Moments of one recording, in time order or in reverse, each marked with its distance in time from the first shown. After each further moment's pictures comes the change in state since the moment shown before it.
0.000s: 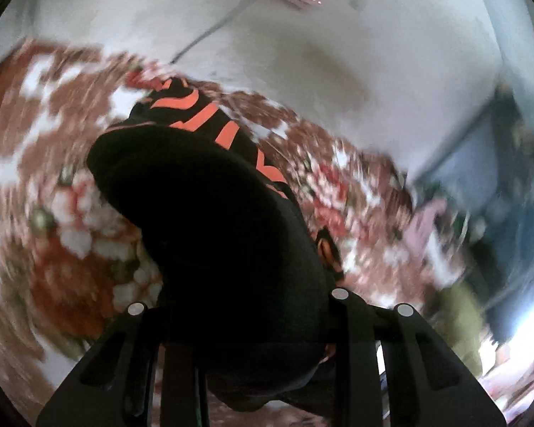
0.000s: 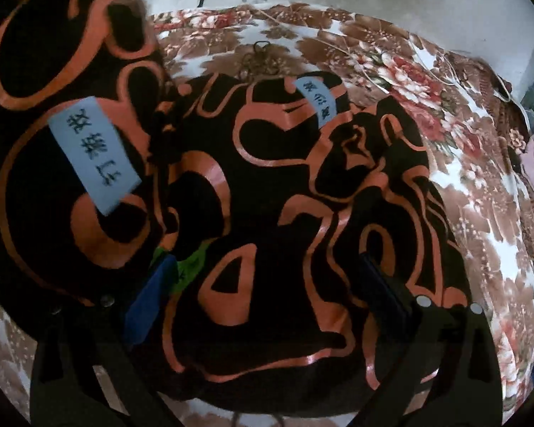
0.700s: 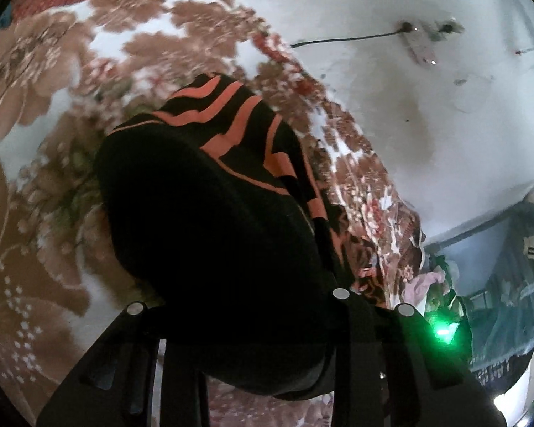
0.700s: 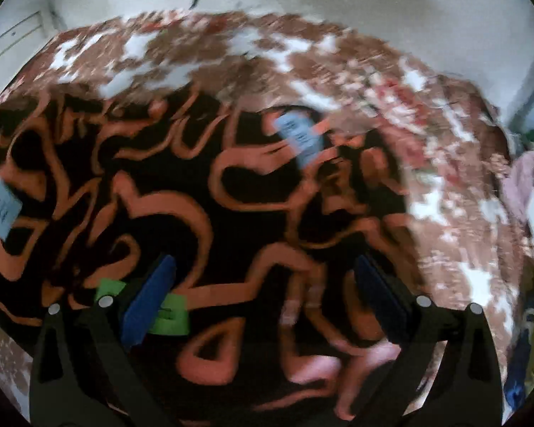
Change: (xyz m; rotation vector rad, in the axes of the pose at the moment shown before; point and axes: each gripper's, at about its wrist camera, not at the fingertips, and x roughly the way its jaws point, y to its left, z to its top) left arm -0.021 0.167 -0.067 -0.496 -0.044 -0.023; right arm 0.006 0.008 0.026 -0.052 0.017 -0.091
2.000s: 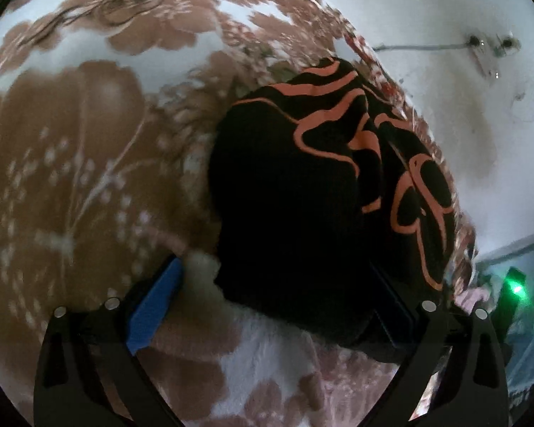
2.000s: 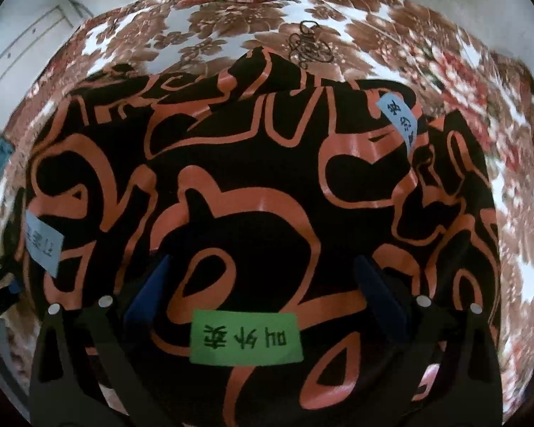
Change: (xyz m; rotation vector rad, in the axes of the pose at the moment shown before) left arm -0.023 0.100 -0.052 -0.142 -0.026 0.224; right arm 0.011 0.043 0.017 -0.003 0.106 0.178
